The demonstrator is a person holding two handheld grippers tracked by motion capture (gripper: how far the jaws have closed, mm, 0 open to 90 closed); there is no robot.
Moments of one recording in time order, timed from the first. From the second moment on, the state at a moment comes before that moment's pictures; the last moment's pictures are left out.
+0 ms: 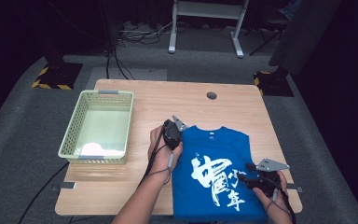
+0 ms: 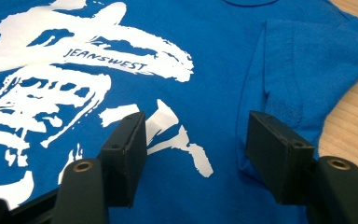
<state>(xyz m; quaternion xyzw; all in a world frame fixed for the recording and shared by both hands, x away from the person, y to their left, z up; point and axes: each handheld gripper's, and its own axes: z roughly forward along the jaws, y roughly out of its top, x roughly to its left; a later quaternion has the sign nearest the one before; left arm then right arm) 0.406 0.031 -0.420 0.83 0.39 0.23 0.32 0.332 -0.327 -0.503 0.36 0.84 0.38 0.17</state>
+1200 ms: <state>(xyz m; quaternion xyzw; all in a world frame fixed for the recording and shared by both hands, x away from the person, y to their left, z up) 0.369 0.063 -0.422 0.80 0.42 0.24 0.35 0.330 -0.327 -0.502 0.36 0.83 0.38 0.17</state>
